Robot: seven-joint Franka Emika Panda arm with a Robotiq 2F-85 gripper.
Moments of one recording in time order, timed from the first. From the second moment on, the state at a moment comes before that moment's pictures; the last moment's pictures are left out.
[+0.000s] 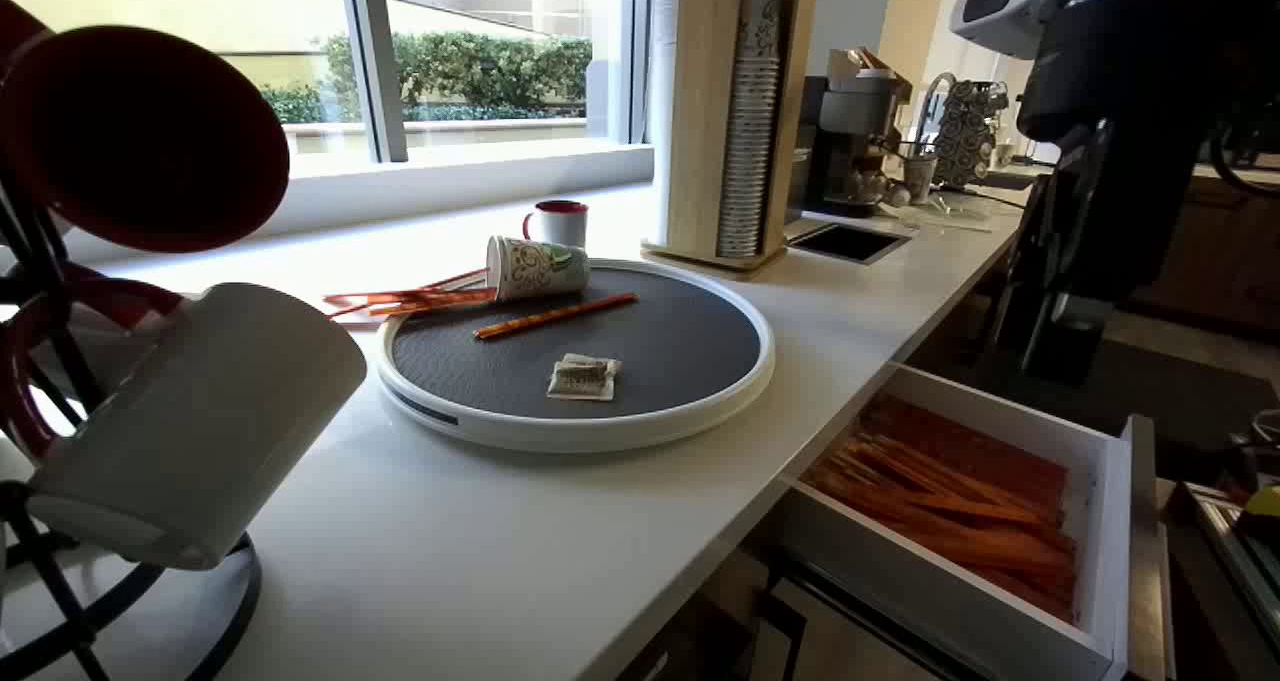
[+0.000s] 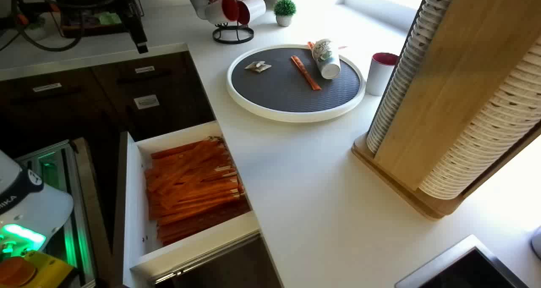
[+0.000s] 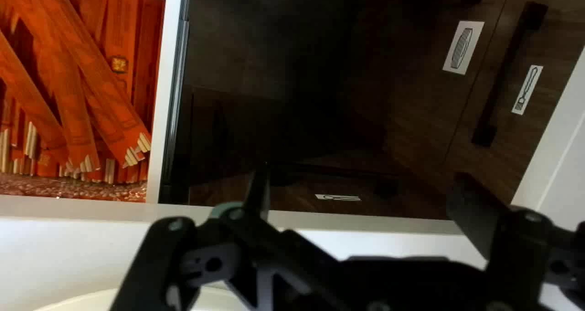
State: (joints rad) arm 0.20 -0.59 0.09 -2.67 0.34 2.17 0.10
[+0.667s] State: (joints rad) arm 0.15 -0.59 0.09 -2.67 0.30 2.24 0.13
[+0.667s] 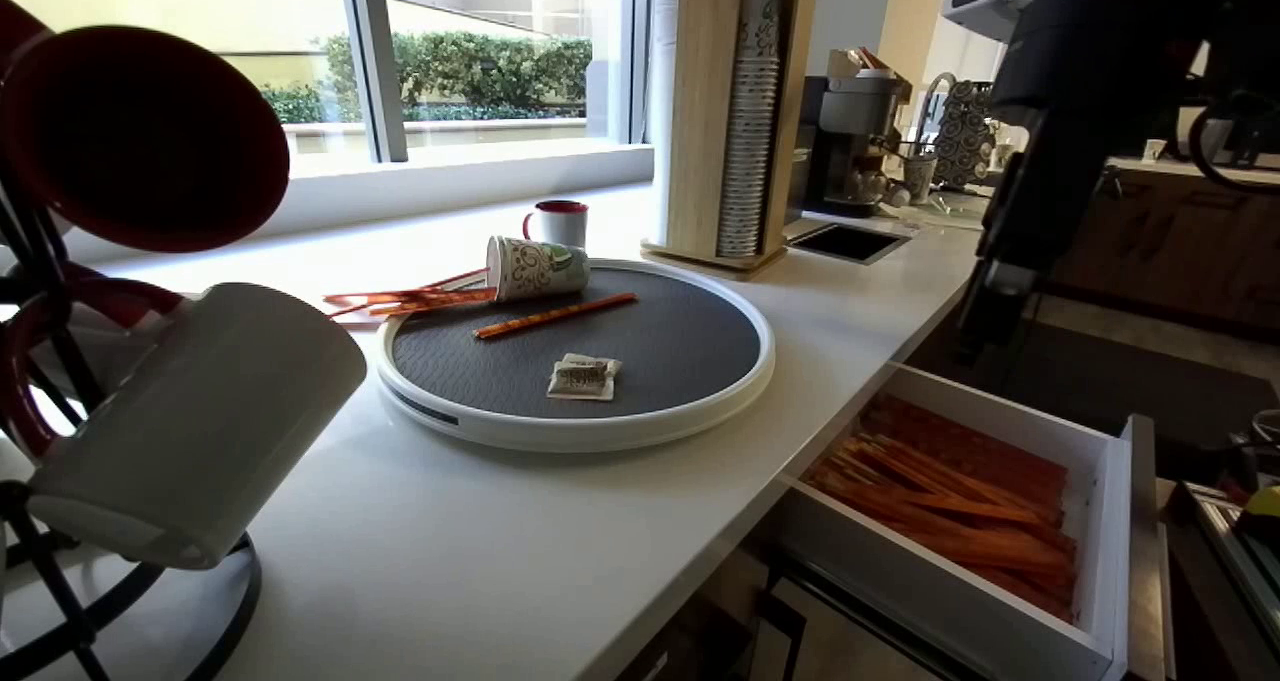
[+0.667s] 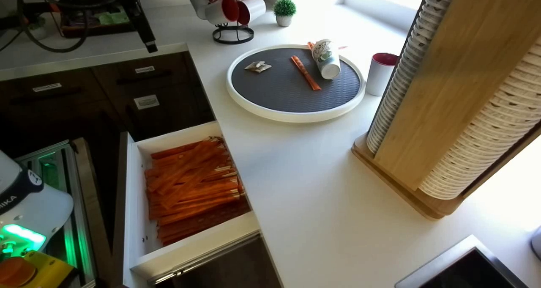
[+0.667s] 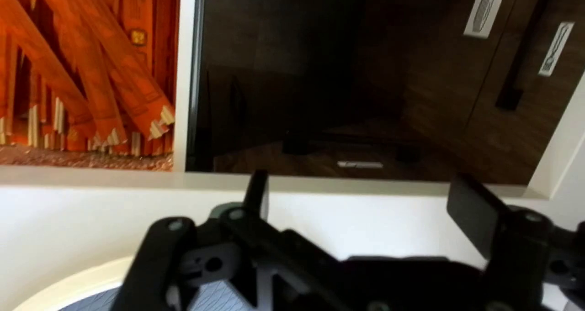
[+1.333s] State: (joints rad) arm -0.17 -0.43 0.06 -2.68 -0.01 2.84 0.13
